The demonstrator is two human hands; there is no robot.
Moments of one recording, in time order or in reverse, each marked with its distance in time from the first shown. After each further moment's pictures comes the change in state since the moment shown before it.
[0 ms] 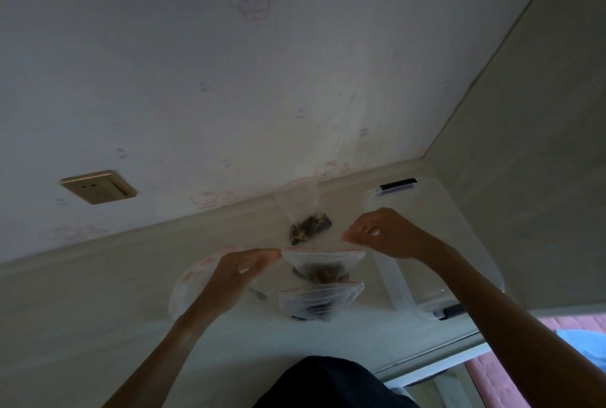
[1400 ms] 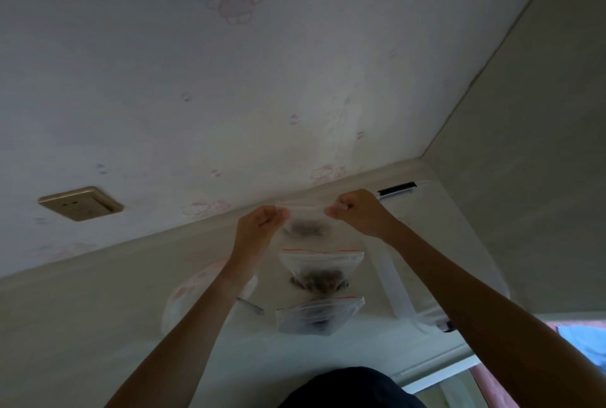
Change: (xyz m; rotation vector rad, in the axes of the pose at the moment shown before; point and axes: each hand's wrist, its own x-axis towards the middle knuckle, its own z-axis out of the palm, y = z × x) left_hand 0.111 0.017 0.032 -0.124 0.320 -0.050; right_hand 0.078 0.004 0.005 0.118 0.187 0.075
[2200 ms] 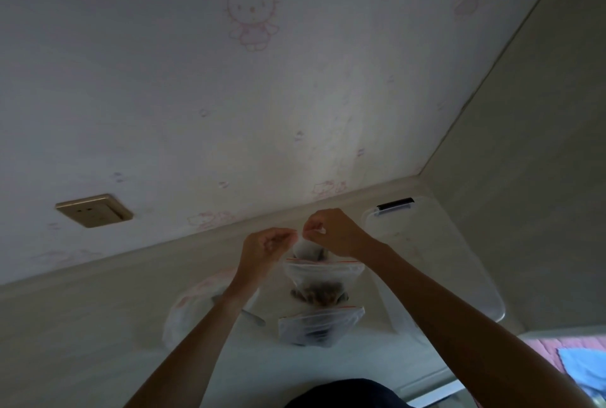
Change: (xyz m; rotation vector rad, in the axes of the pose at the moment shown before) left_hand -0.022 0.000 -0.004 -0.010 -0.096 0.146; right_hand -0.003 -0.041 0.033 -0.228 -0.053 -0.213
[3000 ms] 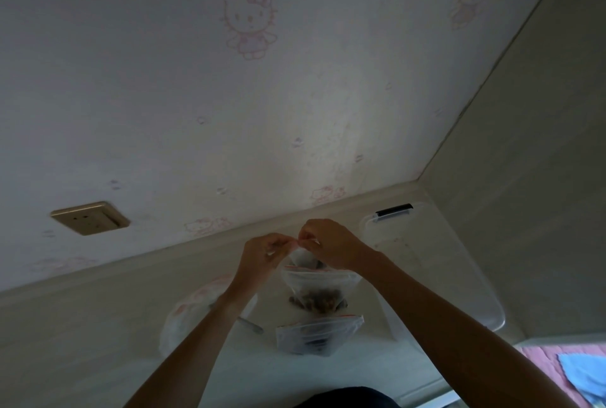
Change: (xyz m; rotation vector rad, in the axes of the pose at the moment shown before) left_hand 0.007 0.005 -0.002 0.272 -0.060 0.090; right_hand -0.003 -0.010 0.002 -0.158 -0.094 -0.026
